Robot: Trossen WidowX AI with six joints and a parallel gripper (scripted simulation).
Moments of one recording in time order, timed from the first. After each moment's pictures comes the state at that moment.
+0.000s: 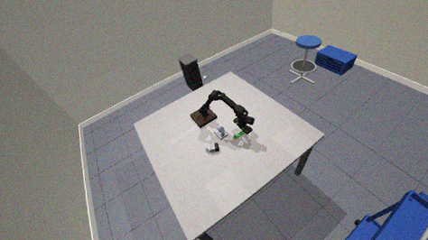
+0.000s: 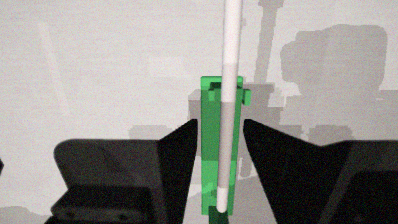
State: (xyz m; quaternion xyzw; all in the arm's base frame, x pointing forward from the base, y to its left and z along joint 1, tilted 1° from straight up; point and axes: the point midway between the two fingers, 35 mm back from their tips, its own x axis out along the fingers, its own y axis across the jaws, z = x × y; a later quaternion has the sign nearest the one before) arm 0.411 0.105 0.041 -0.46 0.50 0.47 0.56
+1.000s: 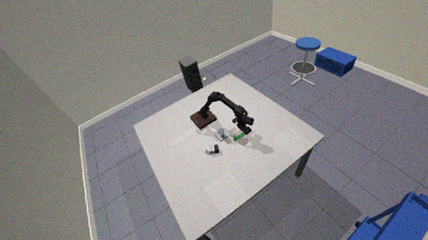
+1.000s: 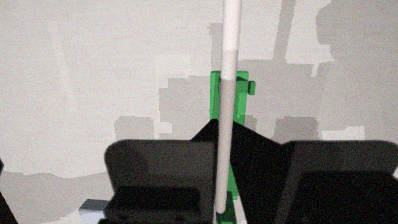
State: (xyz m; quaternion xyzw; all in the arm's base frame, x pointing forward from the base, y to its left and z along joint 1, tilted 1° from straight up) arm 0.404 0.104 0.056 -0.45 0.51 0.47 0.55
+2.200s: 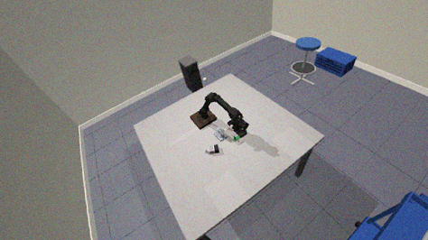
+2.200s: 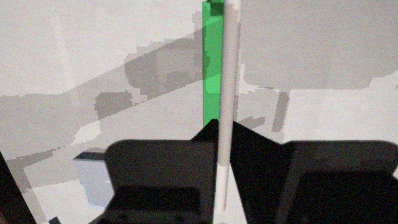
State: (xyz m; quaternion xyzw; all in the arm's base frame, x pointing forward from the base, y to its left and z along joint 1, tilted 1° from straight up) arm 0.403 0.046 0.074 -0.45 0.52 0.47 0.55
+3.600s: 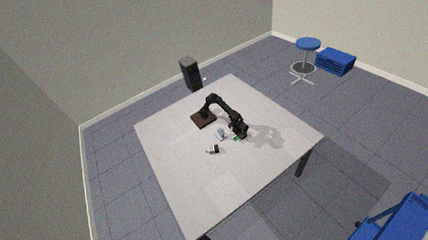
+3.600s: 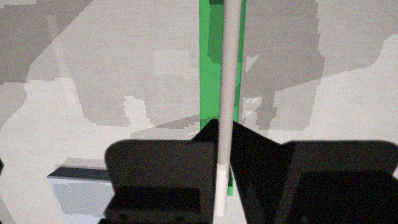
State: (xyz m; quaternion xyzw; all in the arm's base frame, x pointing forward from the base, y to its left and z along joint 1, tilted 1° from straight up) arm 0.405 0.045 0.041 -0.45 0.52 0.48 0.55
